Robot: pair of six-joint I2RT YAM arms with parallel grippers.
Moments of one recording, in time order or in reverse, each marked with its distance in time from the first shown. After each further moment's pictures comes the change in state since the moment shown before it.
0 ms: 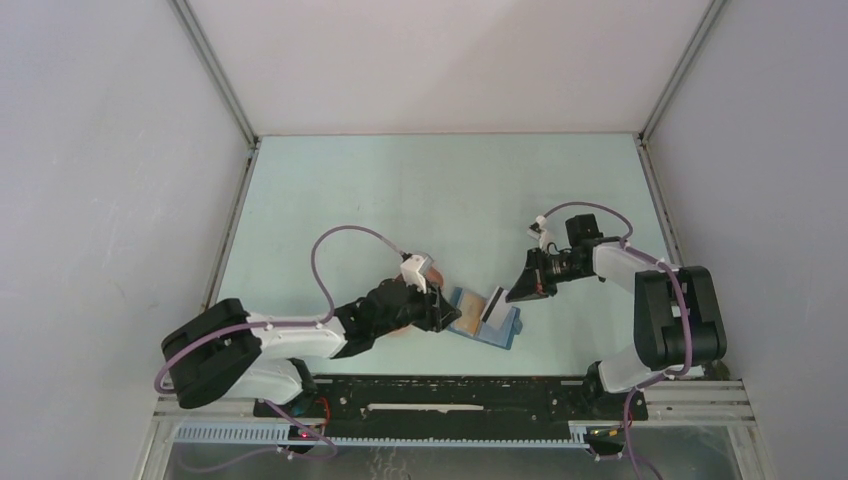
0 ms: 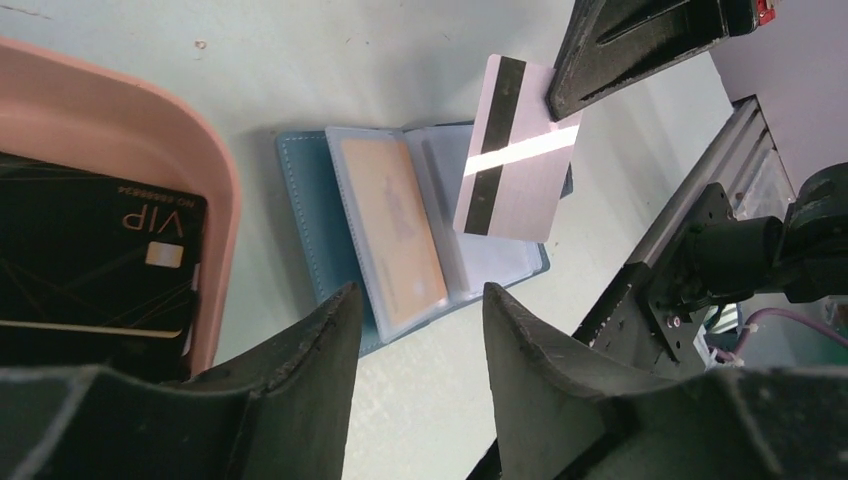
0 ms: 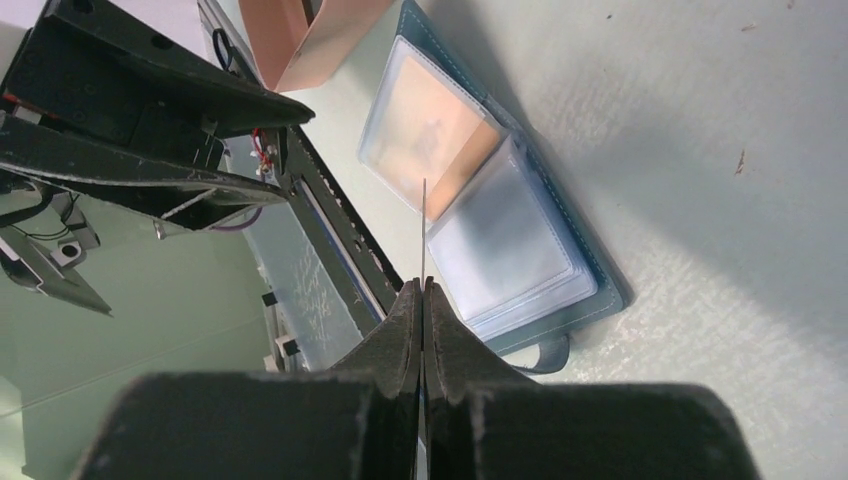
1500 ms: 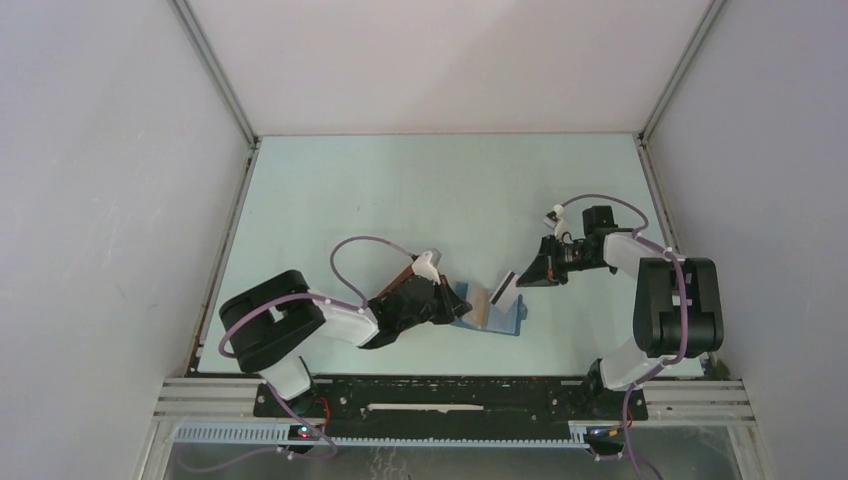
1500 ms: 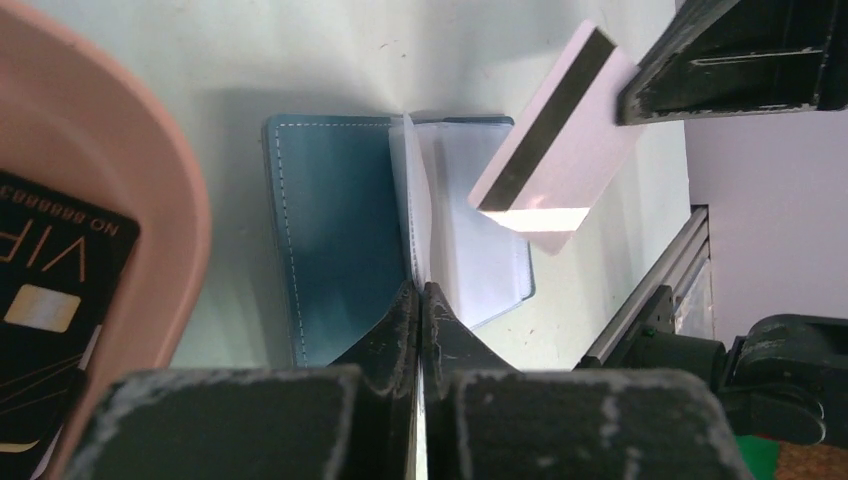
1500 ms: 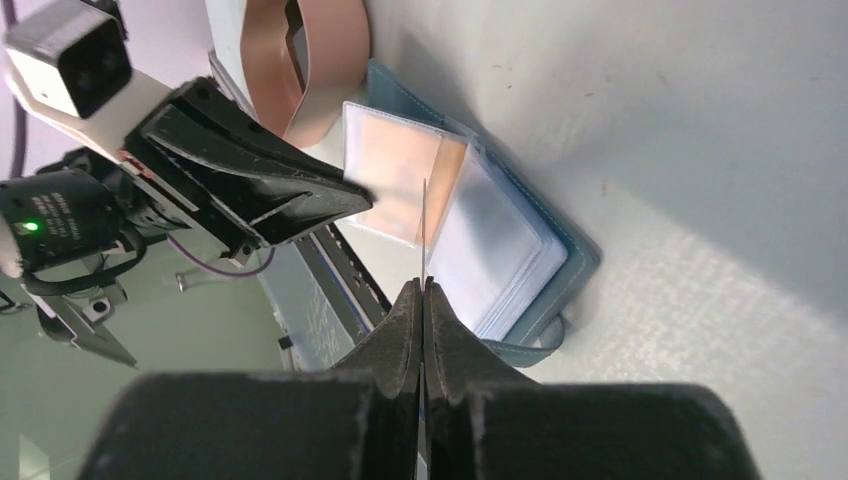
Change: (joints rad) left arm -0.016 0.336 0.143 0.127 -0.055 -0.307; right arm -0.096 0.071 0.084 -0.030 0.007 -0.002
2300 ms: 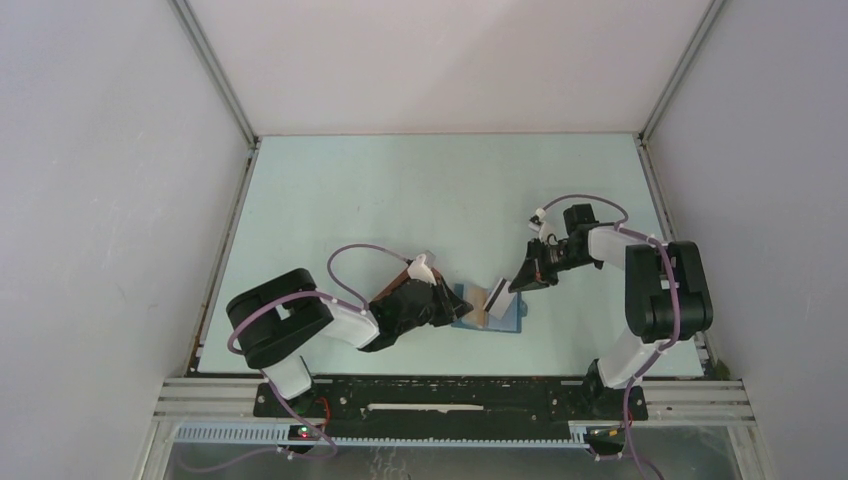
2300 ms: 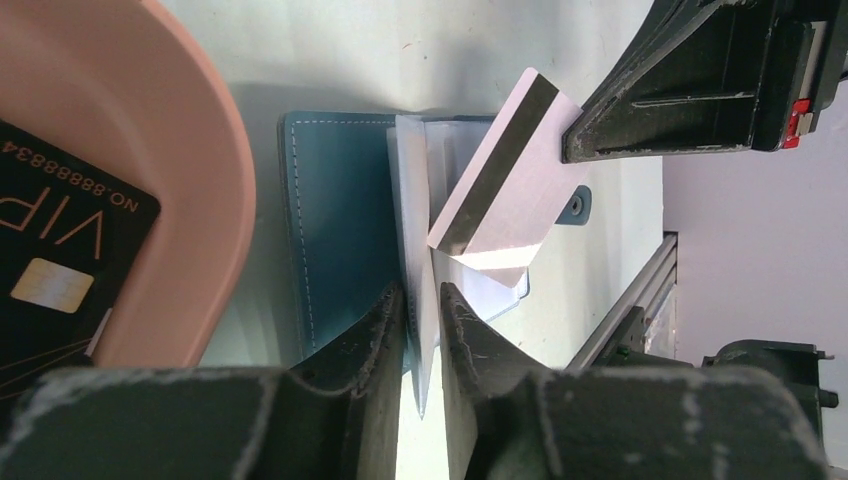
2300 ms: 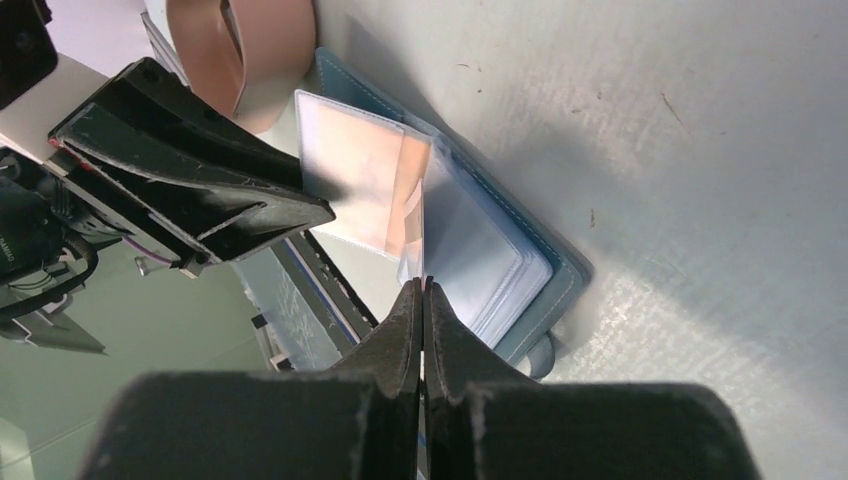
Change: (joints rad) left arm 0.000 0.049 -0.042 0.098 -0.027 -0.129; right arm 0.074 0.092 0.050 -0.010 0.081 -0.011
